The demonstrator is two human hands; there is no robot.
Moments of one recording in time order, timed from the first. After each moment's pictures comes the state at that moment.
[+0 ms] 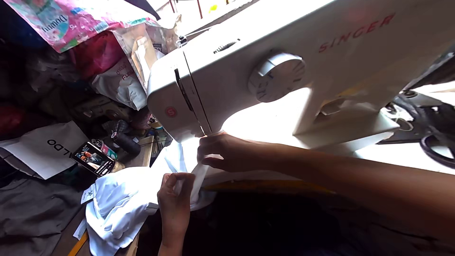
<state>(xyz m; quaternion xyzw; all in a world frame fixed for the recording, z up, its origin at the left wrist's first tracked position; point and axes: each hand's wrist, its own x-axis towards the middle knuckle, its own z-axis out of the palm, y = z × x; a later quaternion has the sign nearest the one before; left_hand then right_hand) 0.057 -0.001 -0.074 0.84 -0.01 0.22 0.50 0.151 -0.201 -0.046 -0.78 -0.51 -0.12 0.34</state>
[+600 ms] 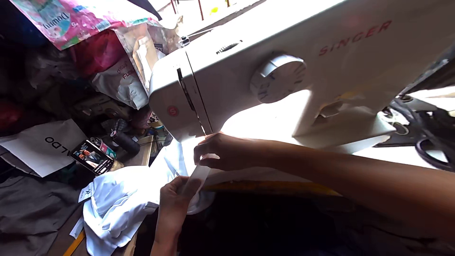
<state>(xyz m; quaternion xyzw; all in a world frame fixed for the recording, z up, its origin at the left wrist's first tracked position) 0.055 0.006 -0.067 0.80 0.02 0.04 0.60 0.156 -0.197 -0.037 -0.78 -0.52 -0.05 0.34</state>
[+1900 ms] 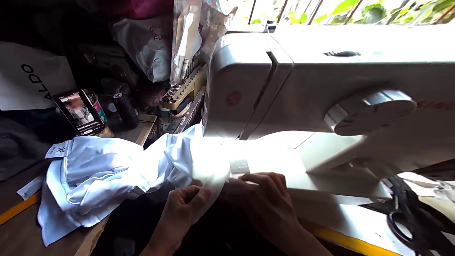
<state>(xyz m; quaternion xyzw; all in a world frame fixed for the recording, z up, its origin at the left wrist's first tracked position) 0.040 -0.009 -0.083 0.65 0.05 -0.06 0.76 0.078 -0.222 -0.108 -0.82 -0.35 -0.39 0.23</state>
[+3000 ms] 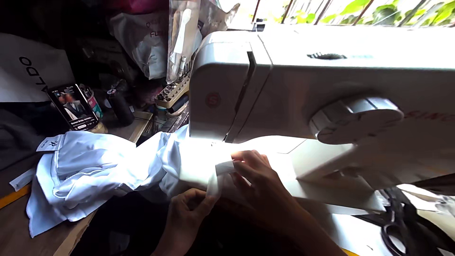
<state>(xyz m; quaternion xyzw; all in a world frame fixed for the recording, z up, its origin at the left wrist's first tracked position) 0.036 -0.049 -0.100 0.74 0.04 0.03 0.67 0.118 -0.237 -0.077 -0.86 -0.36 -0.27 0.24</state>
